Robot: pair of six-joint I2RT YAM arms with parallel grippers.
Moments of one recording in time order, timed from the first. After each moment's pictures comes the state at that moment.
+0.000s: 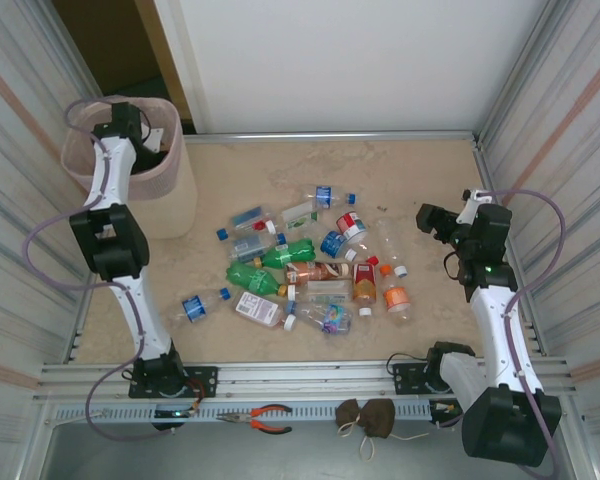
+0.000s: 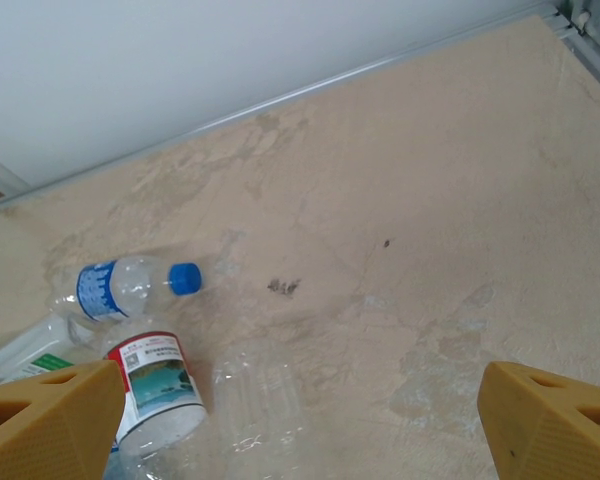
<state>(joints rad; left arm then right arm) 0.17 2.12 2.08 -1.14 0.18 0.12 -0.14 0.89 0.67 -0.23 -0.23 0.28</state>
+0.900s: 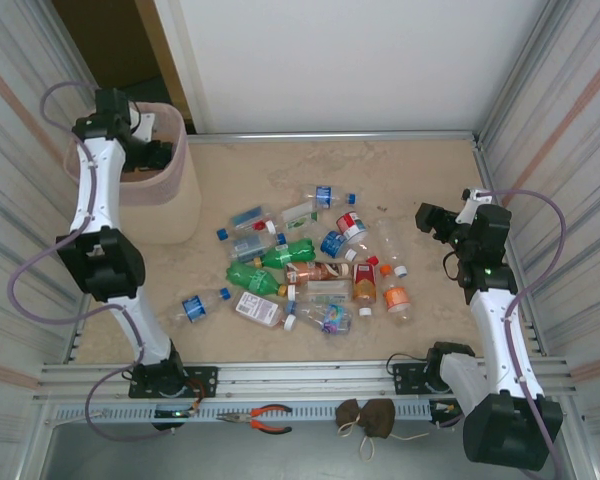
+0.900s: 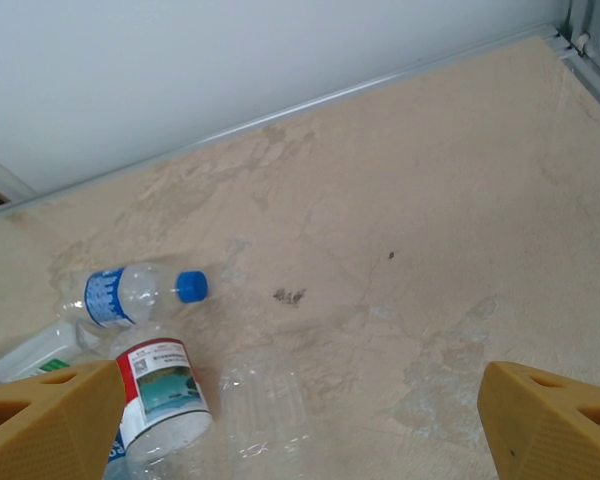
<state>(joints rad) 0.15 1.90 2.05 -1.18 0.18 0.11 -0.13 0.86 0.67 -0.23 -0.21 0.28</state>
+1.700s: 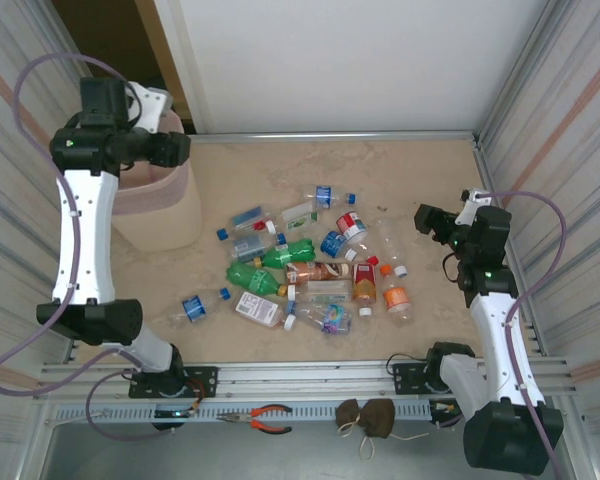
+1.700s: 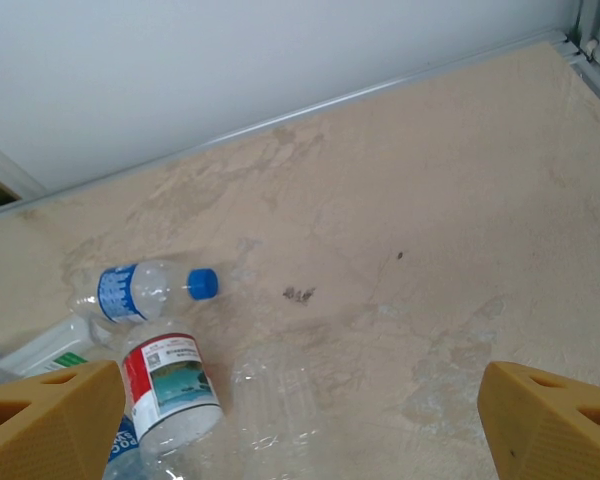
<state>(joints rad) -0.05 1.57 2.06 -1.22 0.16 0.22 -0.12 0.84 0.68 -0.25 -0.21 0.28</state>
